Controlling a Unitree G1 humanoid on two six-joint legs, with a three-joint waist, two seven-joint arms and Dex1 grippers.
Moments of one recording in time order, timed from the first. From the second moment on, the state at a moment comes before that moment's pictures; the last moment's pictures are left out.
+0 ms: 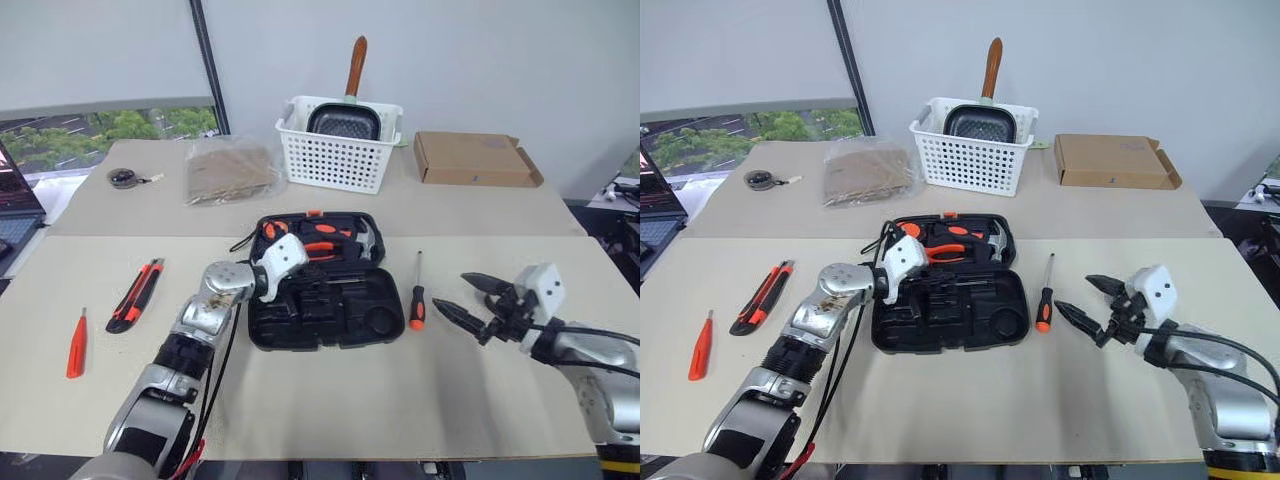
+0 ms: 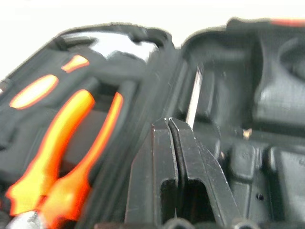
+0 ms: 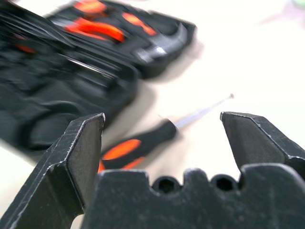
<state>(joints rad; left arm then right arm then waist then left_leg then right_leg) -0.60 0.43 -0.14 0.20 -0.19 0.20 -1.02 -0.09 -0.61 -0.22 -0.19 0.47 0.48 0.67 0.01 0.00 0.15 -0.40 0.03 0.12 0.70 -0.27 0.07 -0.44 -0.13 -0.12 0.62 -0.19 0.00</state>
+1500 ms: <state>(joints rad) -0.42 0.87 0.07 -0.38 -0.63 0.65 -1.18 -0.46 -0.65 -0.01 -0.10 0.26 0.52 0.60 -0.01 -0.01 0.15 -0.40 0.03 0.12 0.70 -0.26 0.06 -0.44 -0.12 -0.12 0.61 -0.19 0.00</state>
